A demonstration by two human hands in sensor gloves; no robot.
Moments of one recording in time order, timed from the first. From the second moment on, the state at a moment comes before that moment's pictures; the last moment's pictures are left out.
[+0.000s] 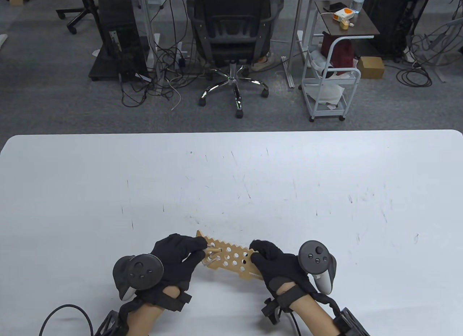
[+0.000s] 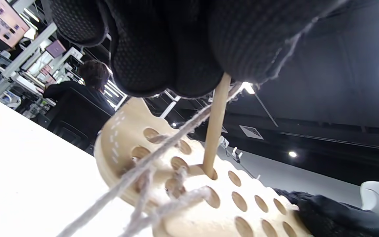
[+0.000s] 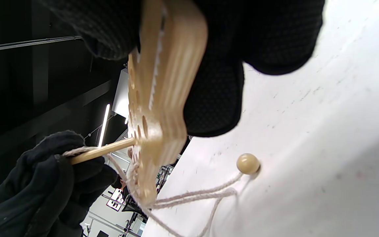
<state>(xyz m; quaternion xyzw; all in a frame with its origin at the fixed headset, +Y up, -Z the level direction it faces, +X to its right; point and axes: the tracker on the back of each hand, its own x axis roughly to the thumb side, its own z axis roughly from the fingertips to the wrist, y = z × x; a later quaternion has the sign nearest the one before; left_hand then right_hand) -0.206 -0.685 -0.276 0.14 -0.22 0.36 0.90 0.113 -0.748 -0.293 0.12 0.02 0.81 0.57</state>
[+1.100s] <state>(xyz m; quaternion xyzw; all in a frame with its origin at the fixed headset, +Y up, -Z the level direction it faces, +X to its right) -0.181 -0.697 -0.275 0.12 -0.21 0.26 0.93 0.103 -0.746 -0.288 0.15 0.03 0.81 0.57</state>
